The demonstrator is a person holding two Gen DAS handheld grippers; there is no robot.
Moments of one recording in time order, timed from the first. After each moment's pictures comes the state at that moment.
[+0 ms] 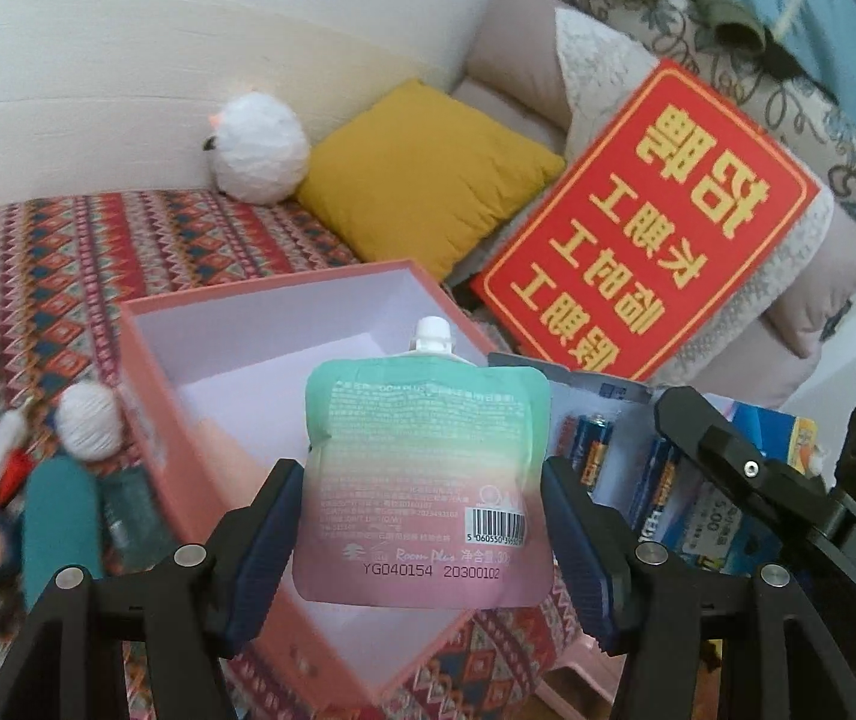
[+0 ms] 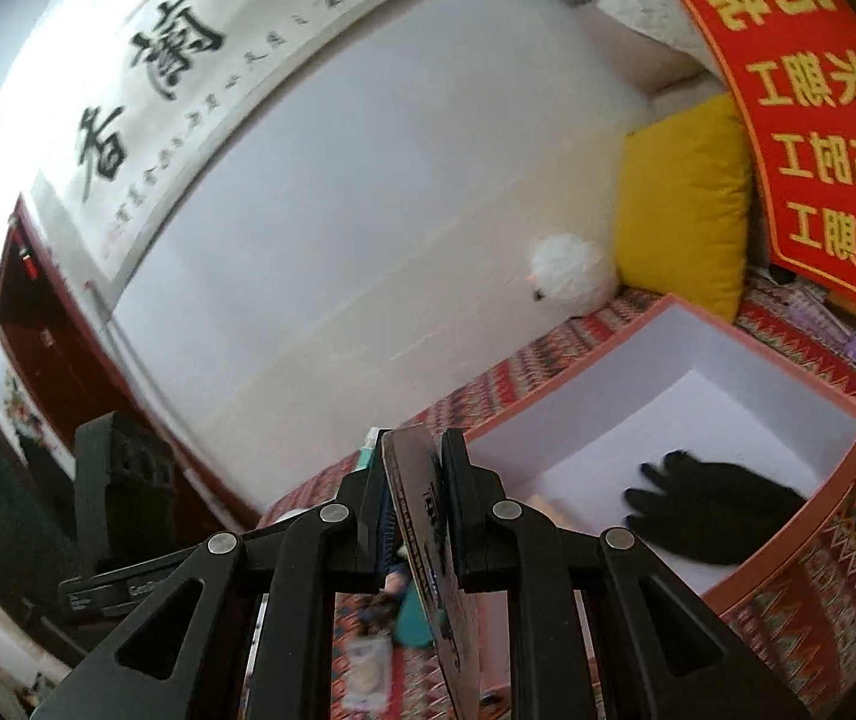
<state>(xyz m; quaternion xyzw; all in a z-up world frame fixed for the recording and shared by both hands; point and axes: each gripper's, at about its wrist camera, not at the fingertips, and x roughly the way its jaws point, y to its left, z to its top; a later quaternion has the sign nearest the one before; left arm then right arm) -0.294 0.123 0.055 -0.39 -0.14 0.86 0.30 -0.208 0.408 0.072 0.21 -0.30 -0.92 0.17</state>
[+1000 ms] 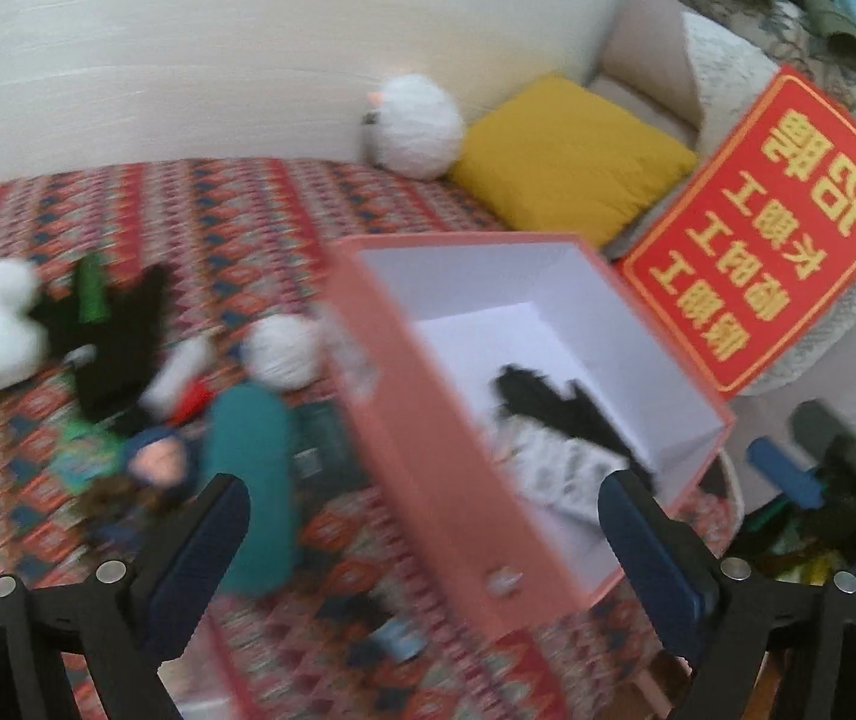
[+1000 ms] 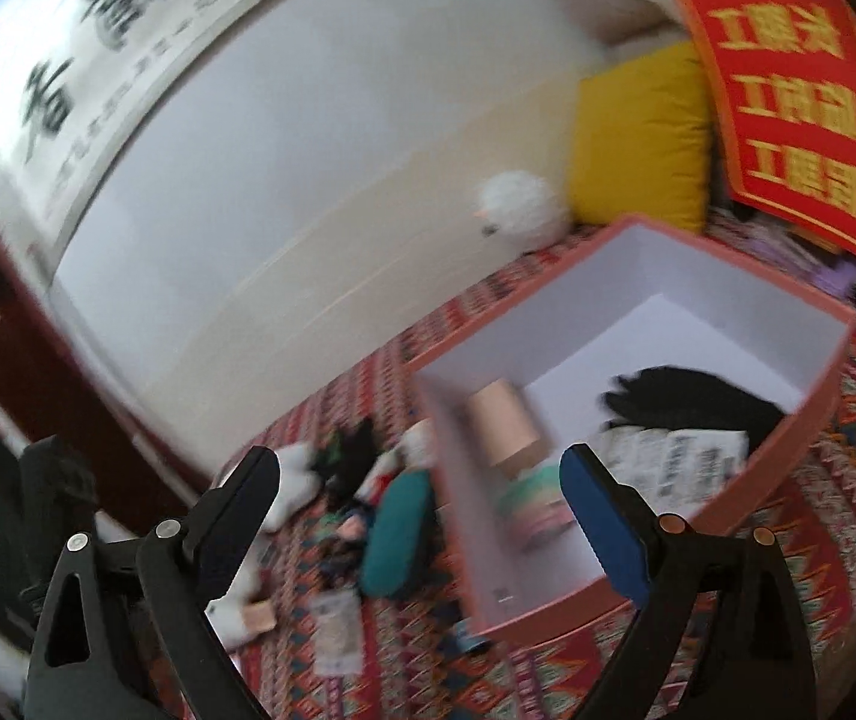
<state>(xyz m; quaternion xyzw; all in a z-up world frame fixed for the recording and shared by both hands) -0.257 0.019 0.016 -0.41 -0.12 0.89 0.18 -0.206 0.322 0.040 0.28 -0.25 -0.91 0.14</state>
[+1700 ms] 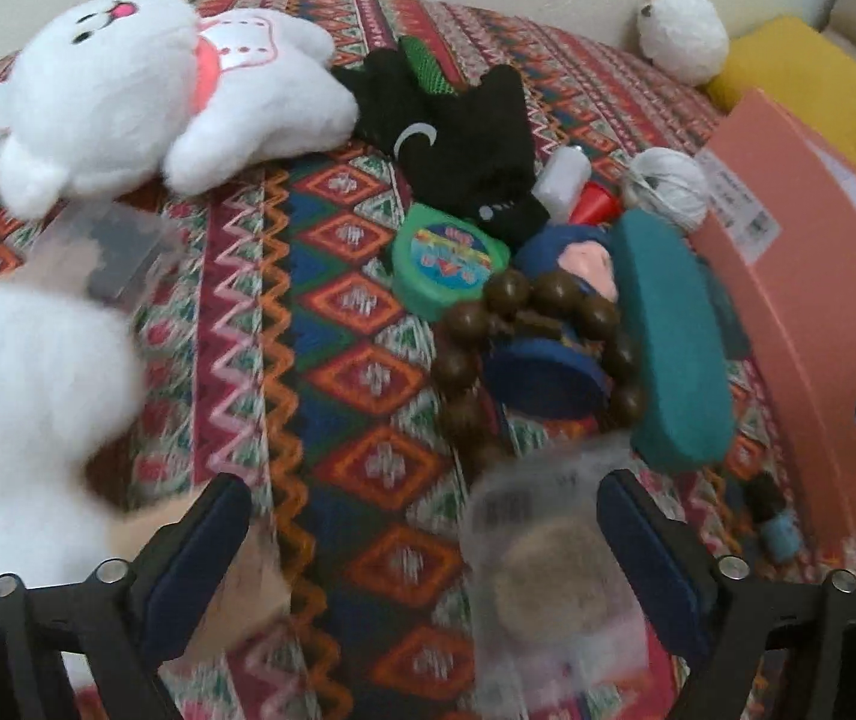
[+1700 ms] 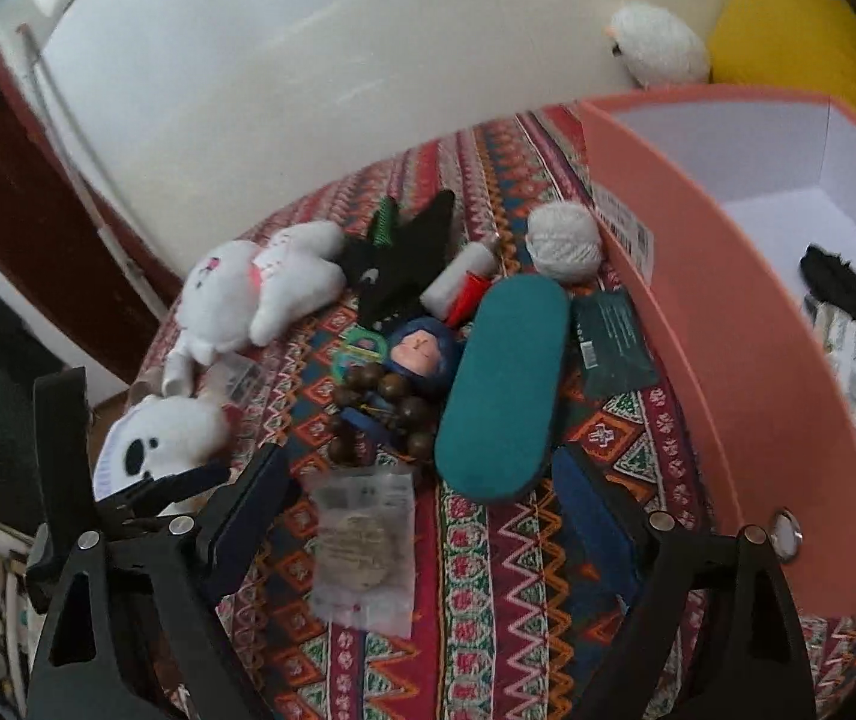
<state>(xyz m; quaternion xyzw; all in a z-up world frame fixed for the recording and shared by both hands) -0.274 -0.108 -0.139 -0.50 -0.11 0.86 0.03 -0.288 0.142 -0.084 0.45 -0.14 -0.86 0.18</state>
